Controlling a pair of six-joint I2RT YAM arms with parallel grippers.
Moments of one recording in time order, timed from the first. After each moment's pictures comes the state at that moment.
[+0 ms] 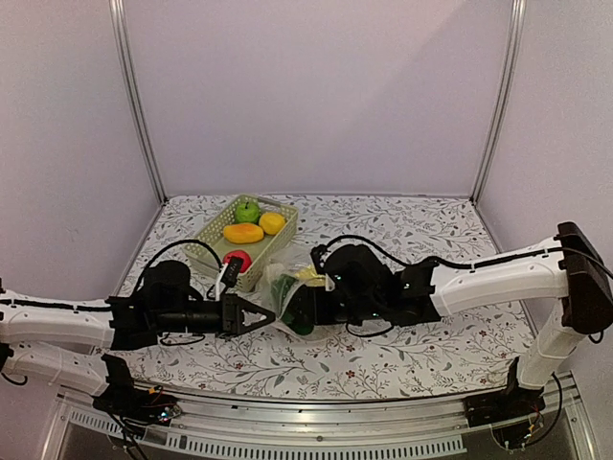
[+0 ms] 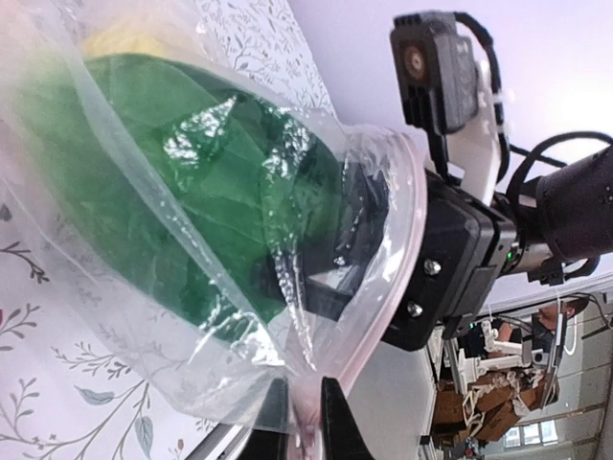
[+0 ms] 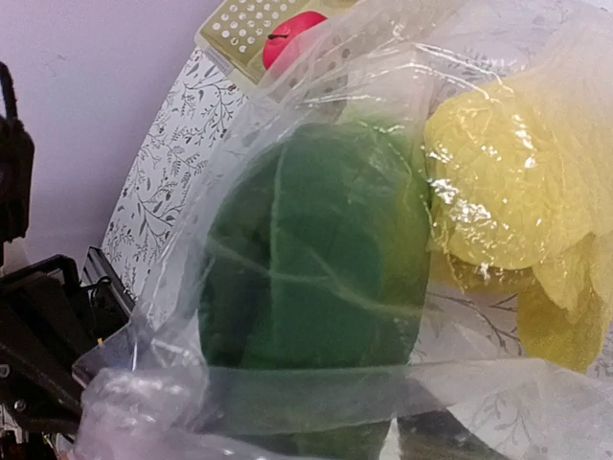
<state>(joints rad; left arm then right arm) -0.96 1.07 0.39 0.33 0.32 -0.99 1.18 1.72 1.09 -0.04 0.11 0.85</state>
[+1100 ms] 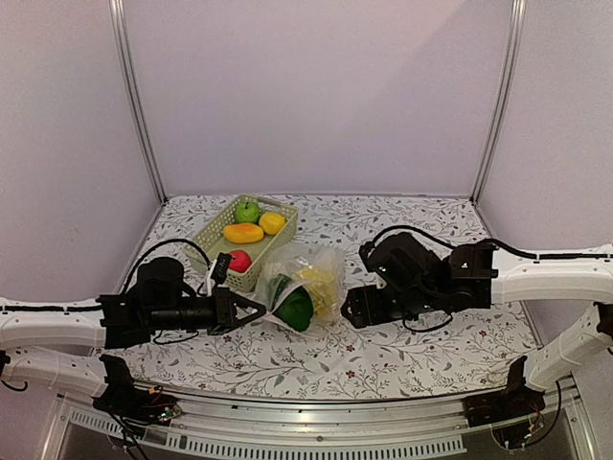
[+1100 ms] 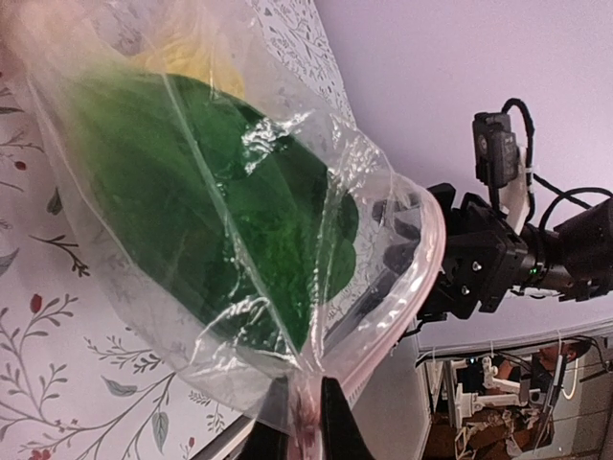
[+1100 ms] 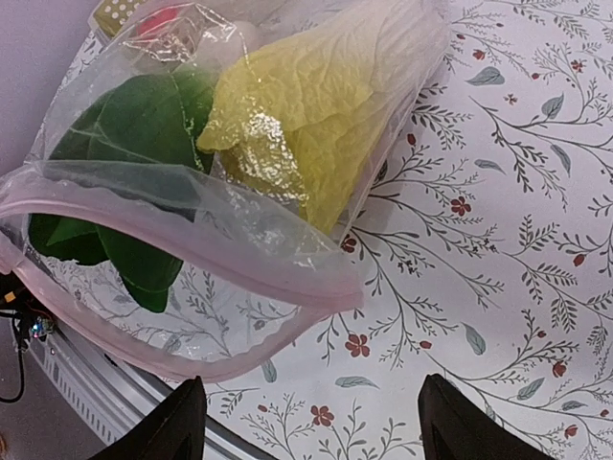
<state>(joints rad) -0.93 0.97 0.40 0.21 0.22 -1.05 1.14 1.38 1.02 -0.55 0.21 0.77</state>
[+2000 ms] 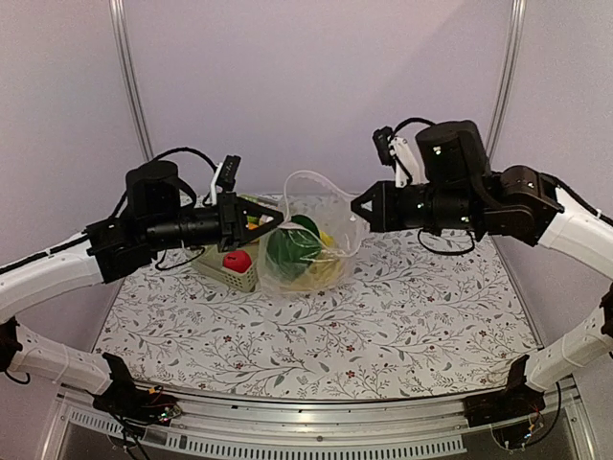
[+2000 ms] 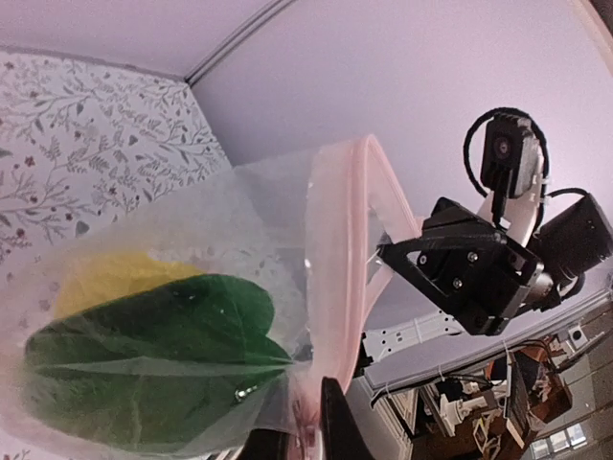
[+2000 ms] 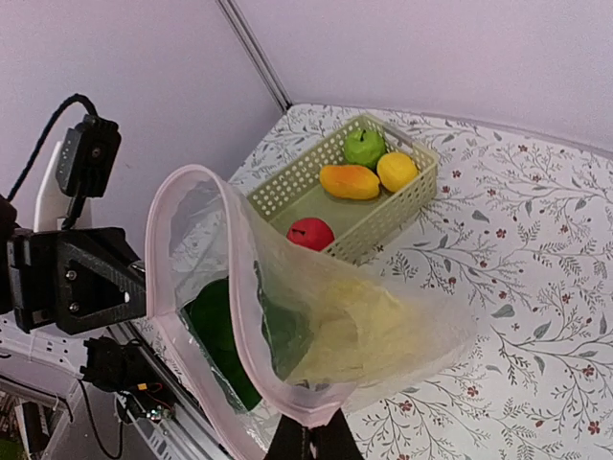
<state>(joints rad) -0.83 1.15 0.94 0.00 0.35 -0.91 1.07 1.38 1.46 -0.60 0.23 0.57</state>
